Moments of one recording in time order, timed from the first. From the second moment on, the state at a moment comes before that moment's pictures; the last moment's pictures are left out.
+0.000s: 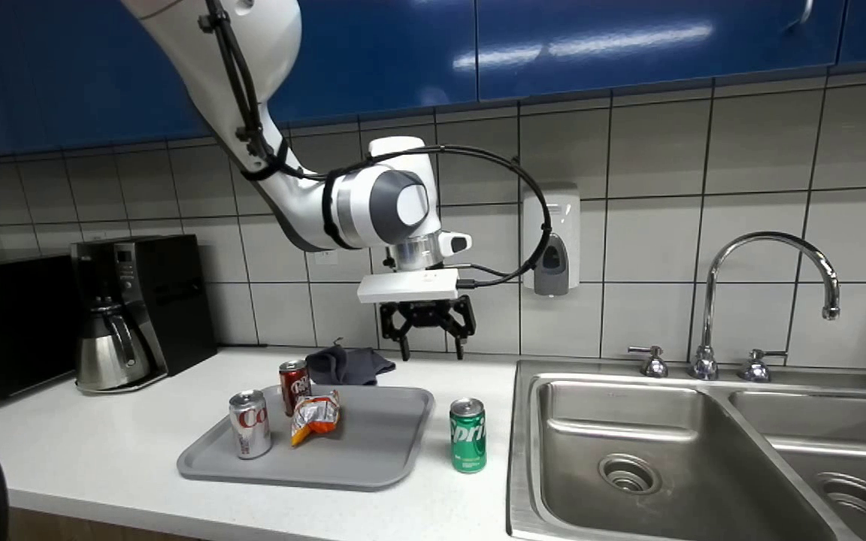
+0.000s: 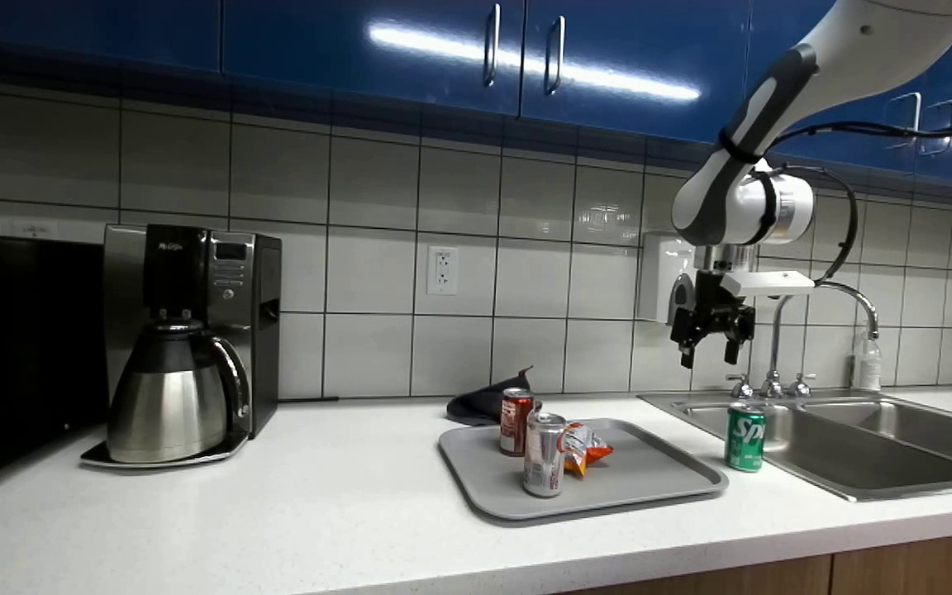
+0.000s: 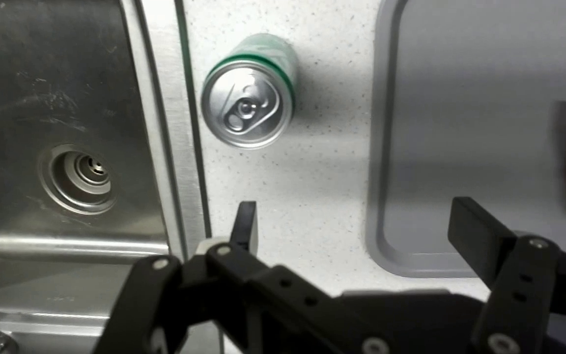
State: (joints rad) arm -0.14 0.09 -0.12 -2.25 -0.05 2.51 -0.28
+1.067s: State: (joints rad) arm 0.10 -0.05 0.07 -2.42 0.06 2.51 -0.06
